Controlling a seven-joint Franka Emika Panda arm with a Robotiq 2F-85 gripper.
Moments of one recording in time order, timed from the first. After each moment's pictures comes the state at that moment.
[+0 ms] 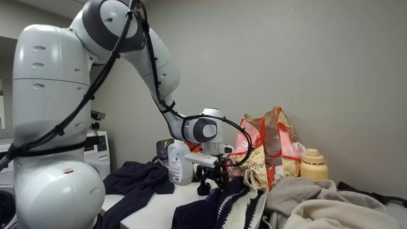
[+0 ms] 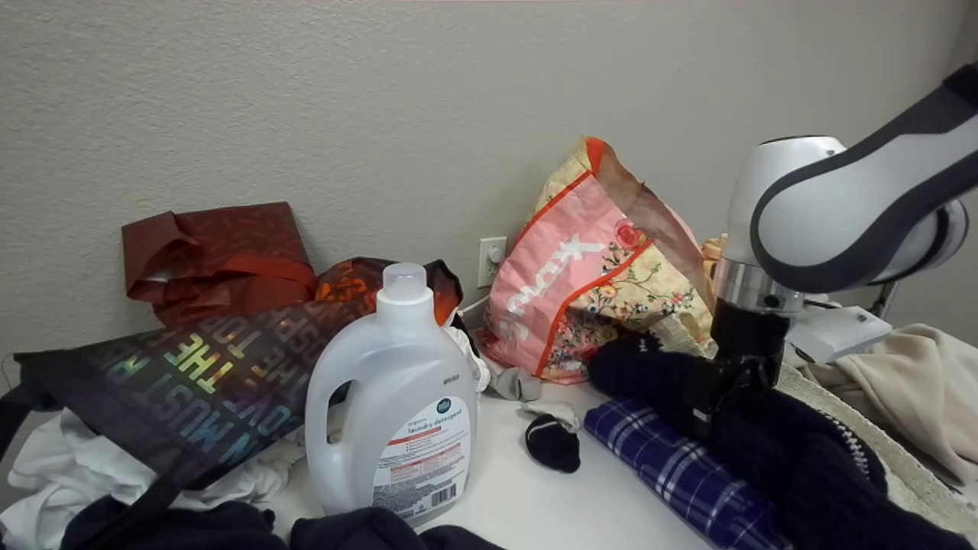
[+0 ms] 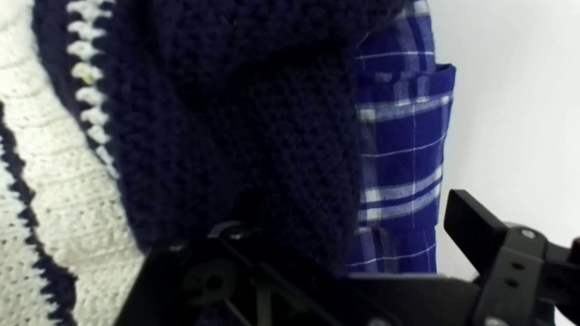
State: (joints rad) arm -0.04 0.05 -0.04 -2.45 0.04 2.45 -0.09
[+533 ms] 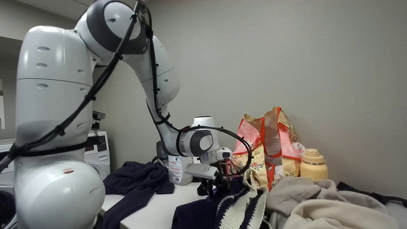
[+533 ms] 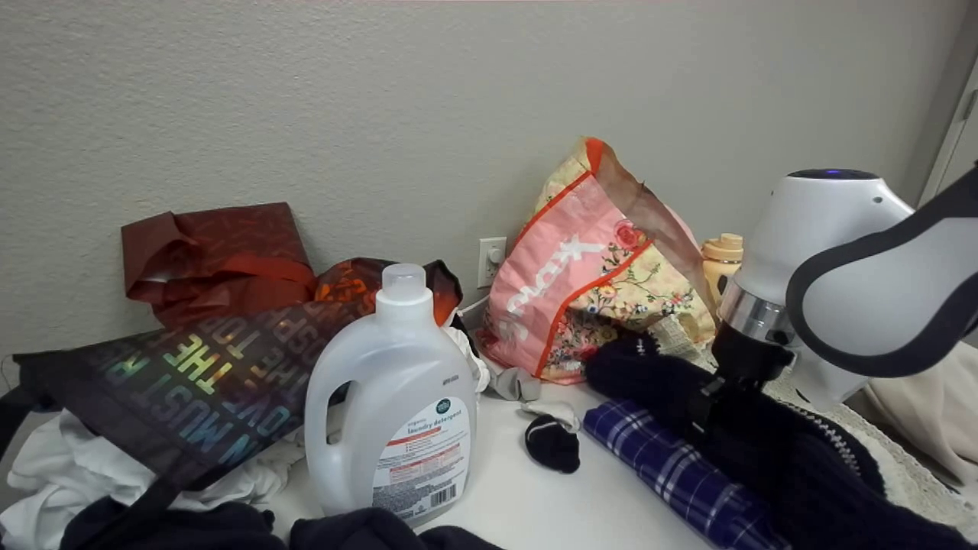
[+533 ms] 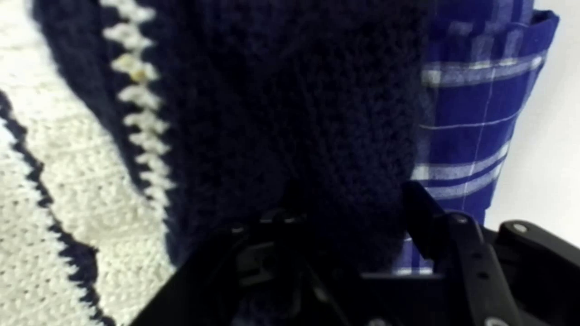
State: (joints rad) arm -0.04 0.07 -0.05 -2.57 -0.12 2.79 0.00
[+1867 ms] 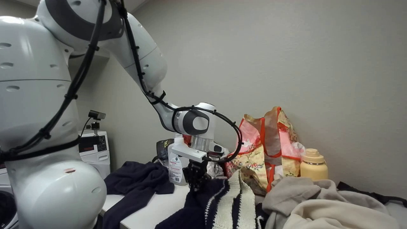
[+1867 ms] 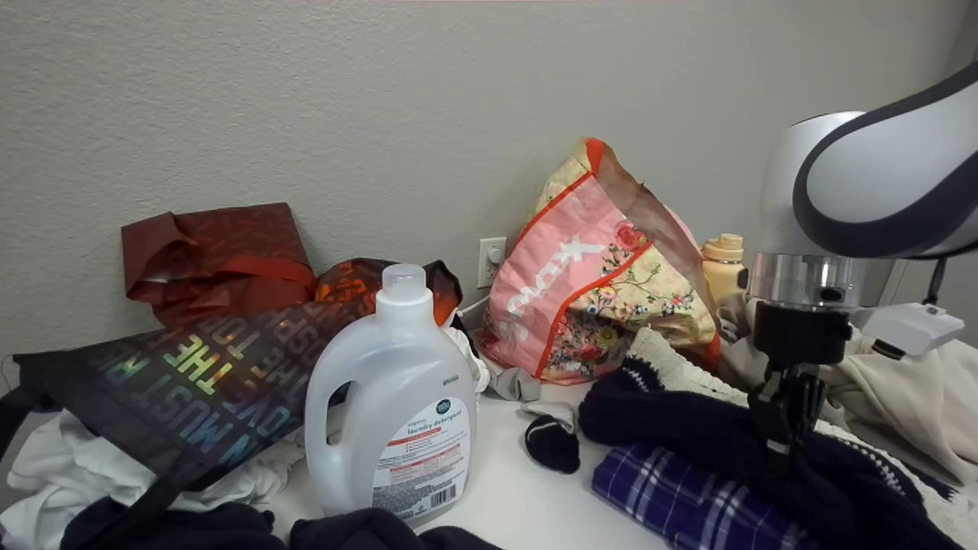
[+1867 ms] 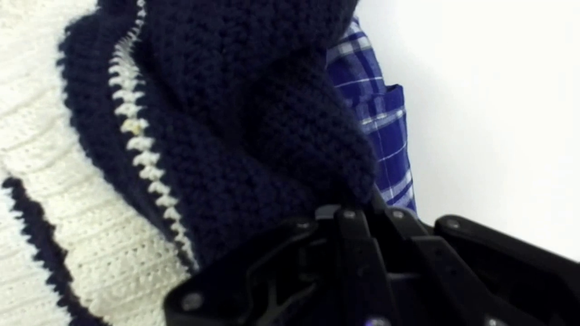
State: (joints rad) arm -0.01 -0.12 -0.03 -2.53 0.13 2.21 -0.18
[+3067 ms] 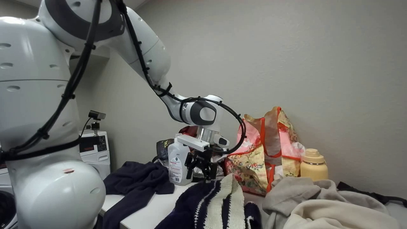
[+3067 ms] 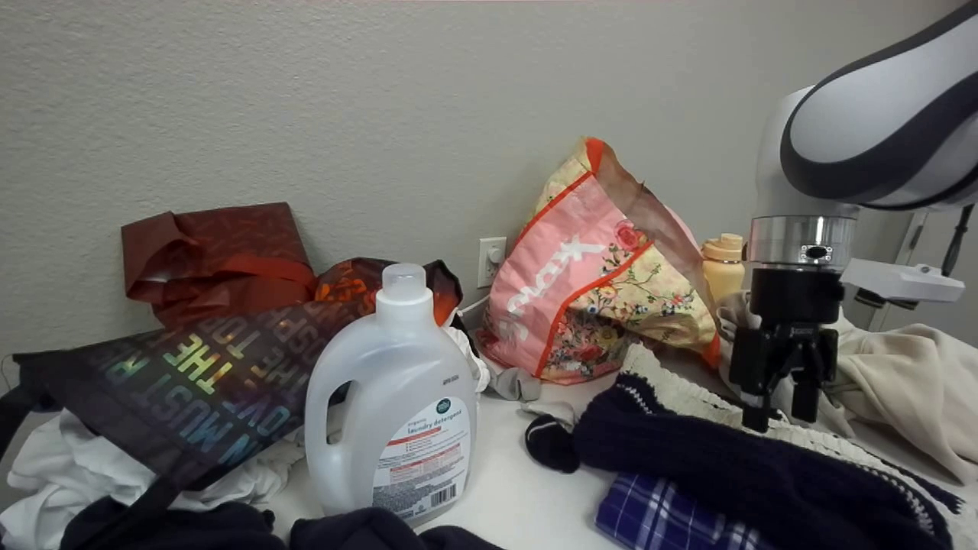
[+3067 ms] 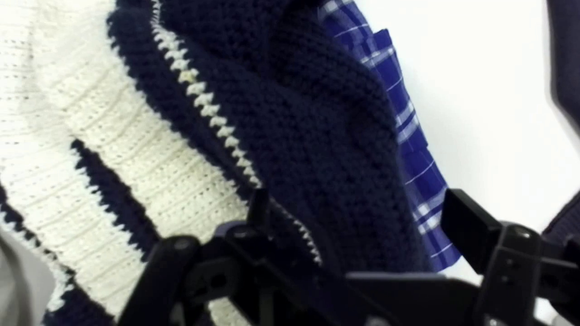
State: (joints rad) arm -0.03 -0.11 -0.06 -2.42 0.17 2.07 -0.10
